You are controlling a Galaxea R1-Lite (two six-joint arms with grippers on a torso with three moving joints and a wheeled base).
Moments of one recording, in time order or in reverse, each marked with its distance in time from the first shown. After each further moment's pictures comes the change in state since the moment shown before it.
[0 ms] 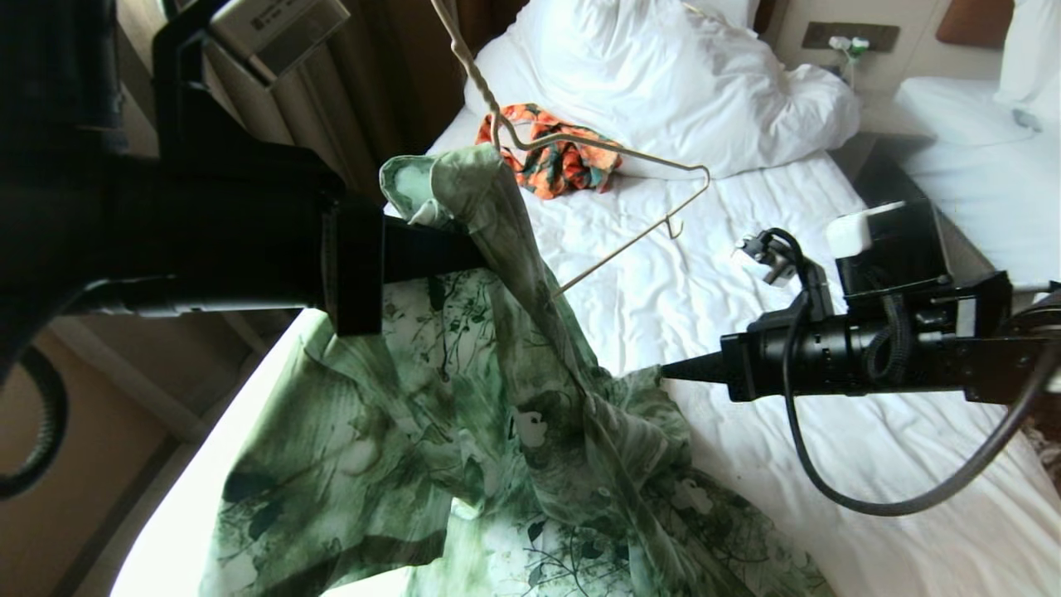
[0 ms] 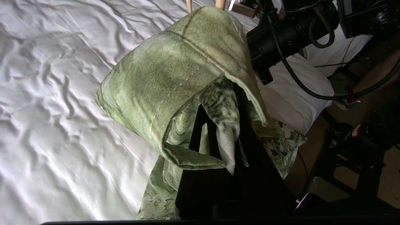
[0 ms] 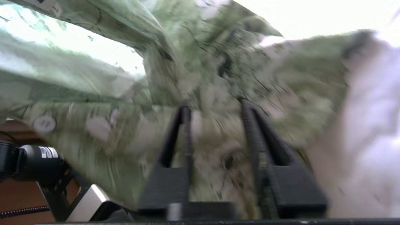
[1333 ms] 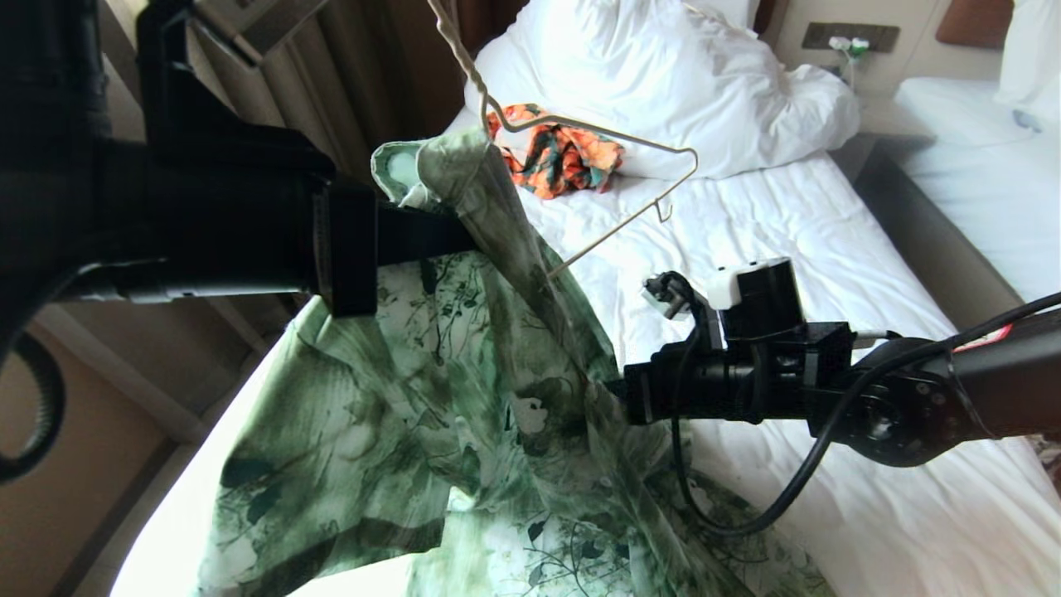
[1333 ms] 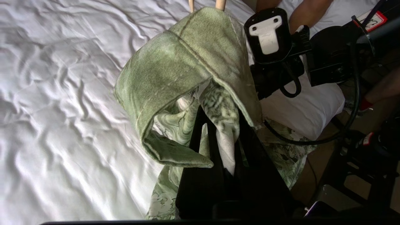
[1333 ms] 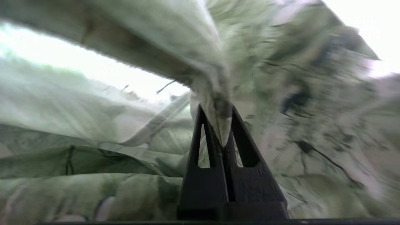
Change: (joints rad) left arm 0.014 -0.004 -0.013 -0.004 0.033 0.005; right arm 0.118 0.202 -0.018 -0.250 -0.005 0.106
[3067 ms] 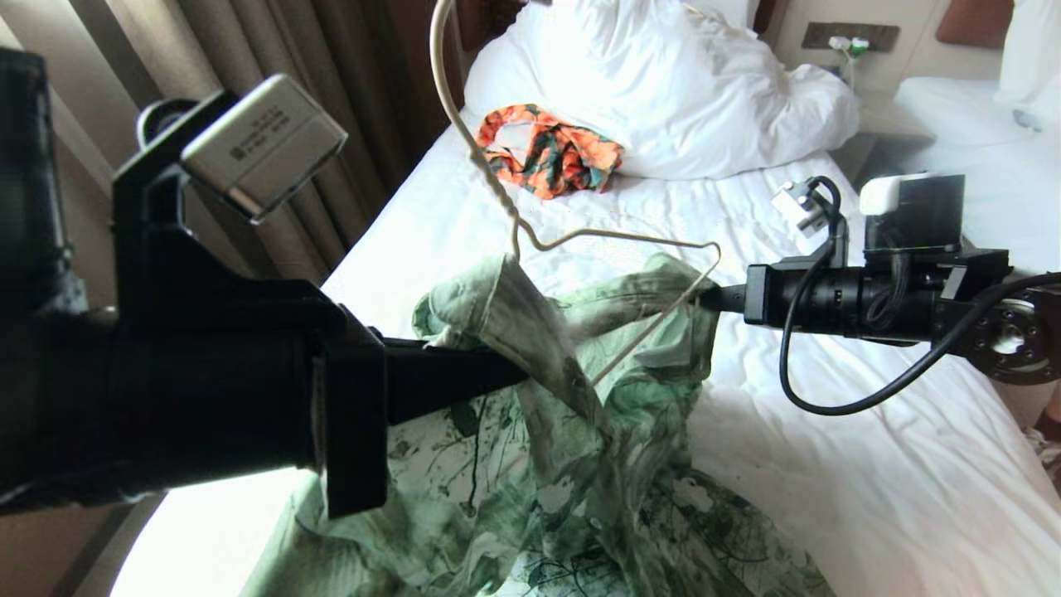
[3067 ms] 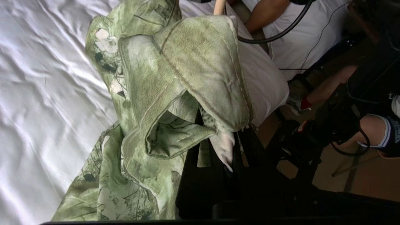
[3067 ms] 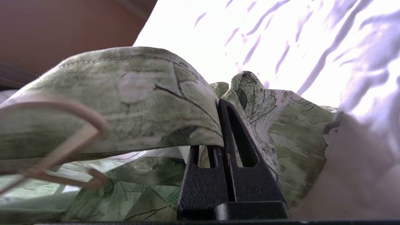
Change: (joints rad) left arm -0.249 -0.116 0.286 -0.135 0.142 -0.285; right arm -0.309 -0.111 -0.047 0.001 0.190 0.017
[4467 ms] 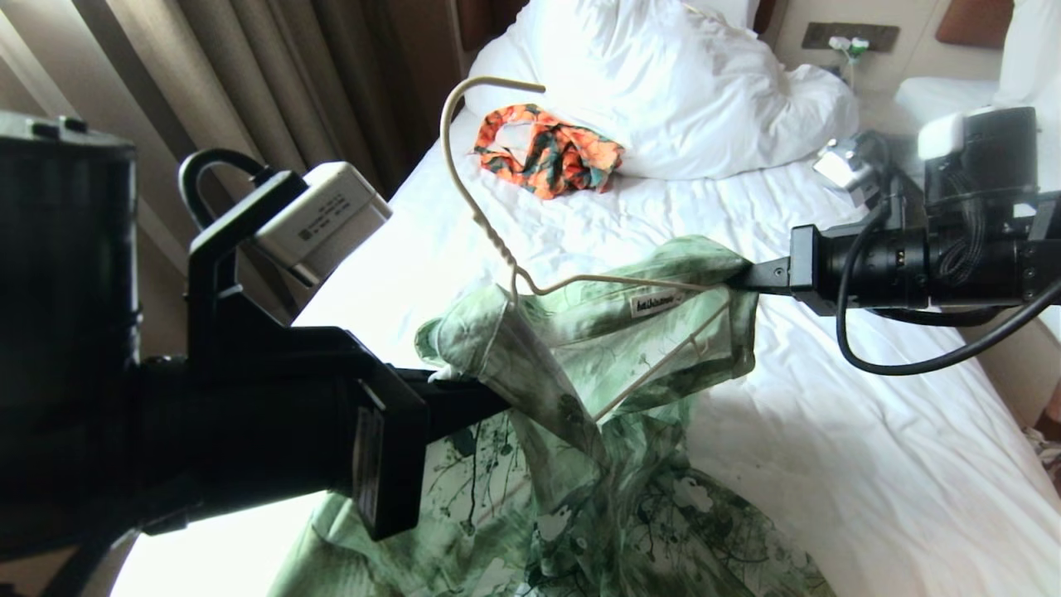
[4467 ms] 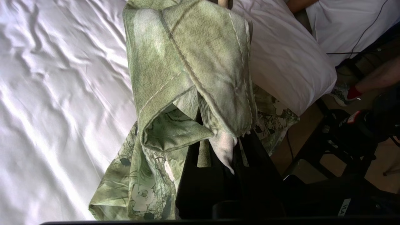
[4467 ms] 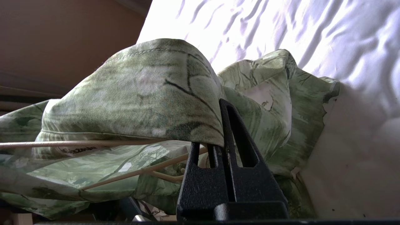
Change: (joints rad) left arm -0.002 0.022 0.046 0.001 0.131 0.091; right arm -0.010 -0.111 -0.137 0.340 0.001 0.044
